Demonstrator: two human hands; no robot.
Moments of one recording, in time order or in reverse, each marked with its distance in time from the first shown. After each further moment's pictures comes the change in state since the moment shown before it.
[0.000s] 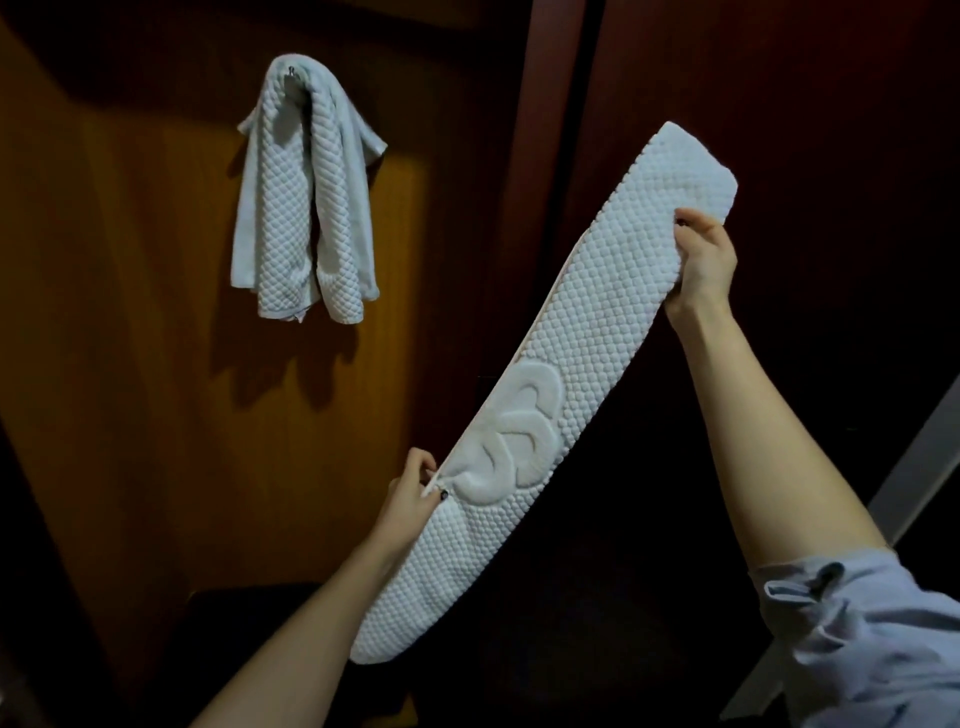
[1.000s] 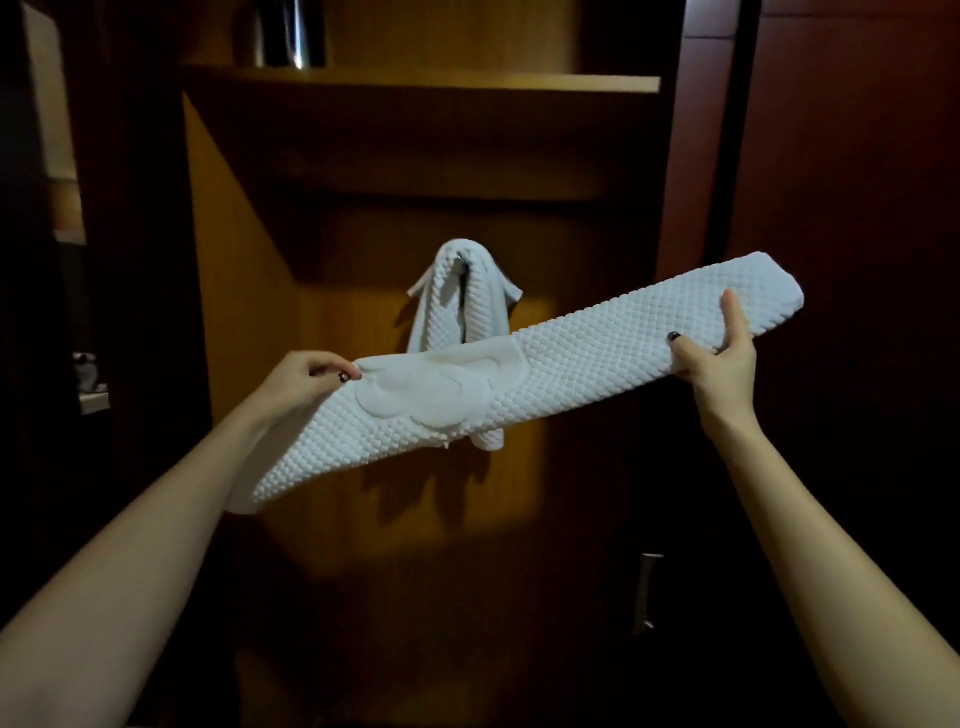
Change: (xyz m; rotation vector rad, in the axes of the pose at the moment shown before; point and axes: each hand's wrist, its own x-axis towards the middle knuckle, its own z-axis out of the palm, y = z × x) left_hand 0.078 0.142 -0.386 0.340 0.260 0.190; right_hand -0.038 0.029 0.129 -0.192 -0.224 -0.217
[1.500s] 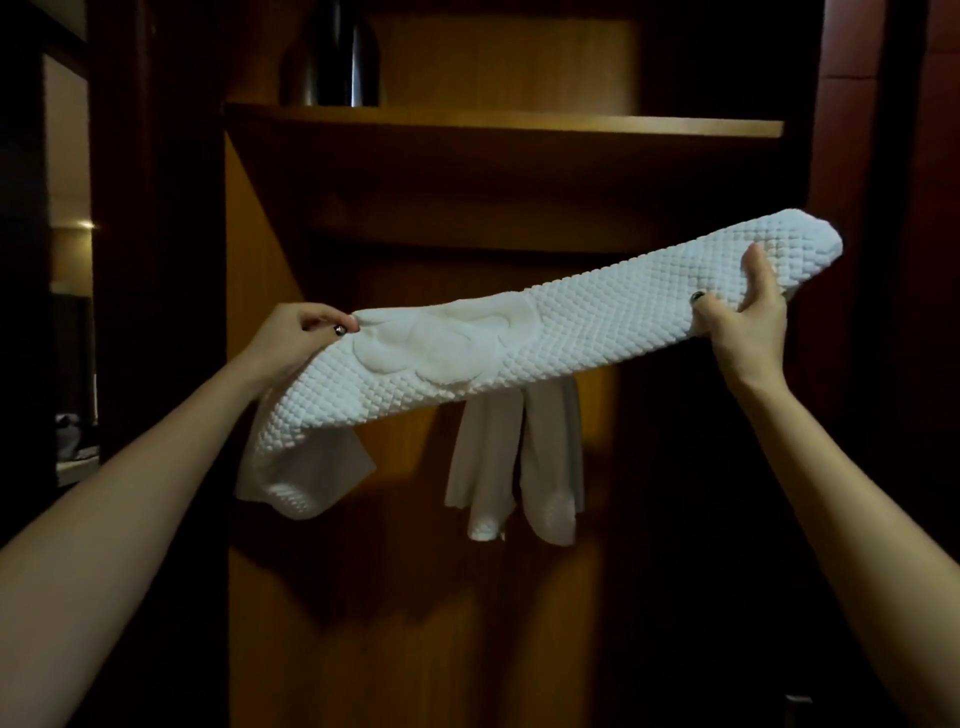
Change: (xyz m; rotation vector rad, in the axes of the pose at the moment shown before) left_hand 0.139 -0.034 -0.112 -0.094 0.163 0.182; right_hand 0.103 -0.016 0.149 -0.162 0.133 -0.217
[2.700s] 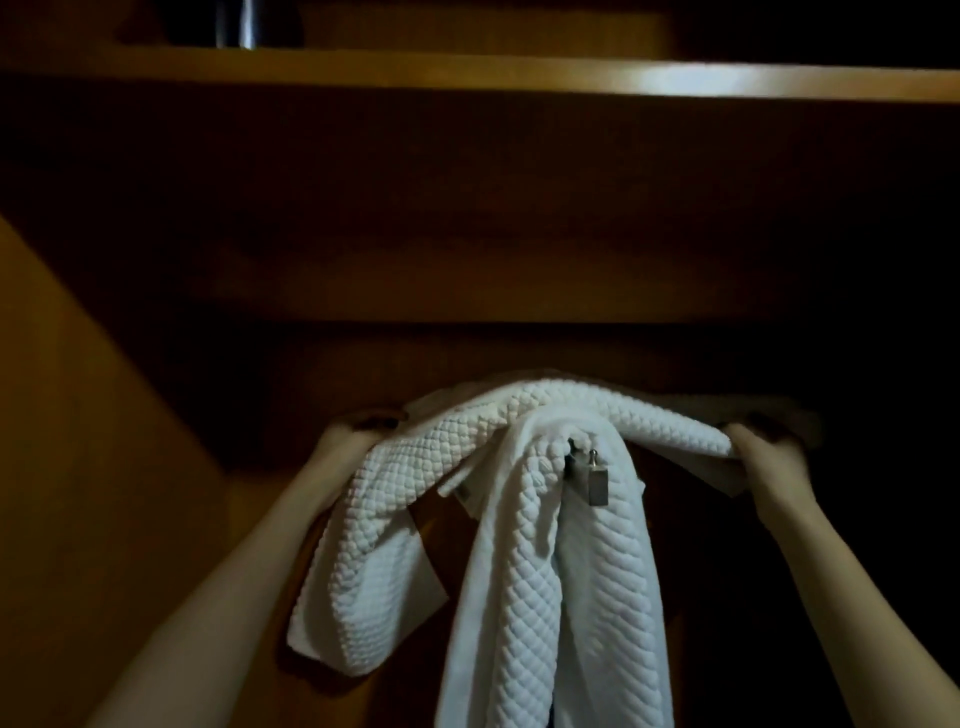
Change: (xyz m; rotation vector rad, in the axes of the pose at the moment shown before) left_hand 0.225 -0.151 0.152 -0.435 -0.015 -0.234; right_hand 0.111 0.198 0.124 0.029 0.084 0.474
